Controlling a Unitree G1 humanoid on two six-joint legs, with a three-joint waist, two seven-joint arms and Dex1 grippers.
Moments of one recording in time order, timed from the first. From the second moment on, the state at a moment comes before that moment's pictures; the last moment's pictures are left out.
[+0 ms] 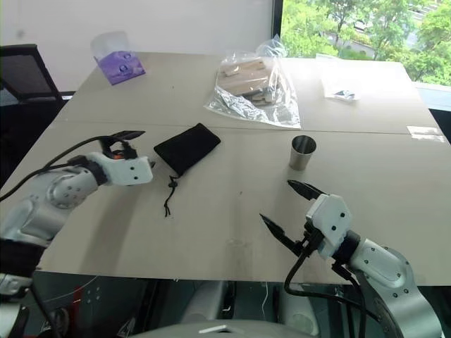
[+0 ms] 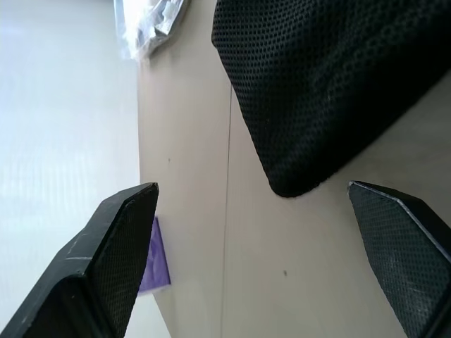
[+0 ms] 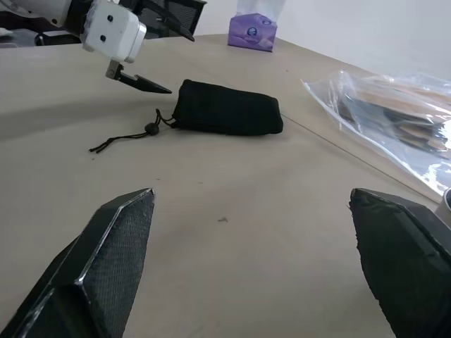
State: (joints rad) left arm -0.38 0.98 -0.14 0.18 0.48 -0.29 -0.47; right arm 0.27 -0.50 0.02 -0.83 0.33 0.33 0.56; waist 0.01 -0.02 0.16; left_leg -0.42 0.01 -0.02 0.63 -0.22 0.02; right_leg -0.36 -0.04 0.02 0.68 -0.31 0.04
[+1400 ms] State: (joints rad) left arm -0.63 0.45 0.07 -0.31 -0.29 1.61 -0.56; right arm -0.22 -0.75 -0.25 -0.73 0.73 0.98 0.29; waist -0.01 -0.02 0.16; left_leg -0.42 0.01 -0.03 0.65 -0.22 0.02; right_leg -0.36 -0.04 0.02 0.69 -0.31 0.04
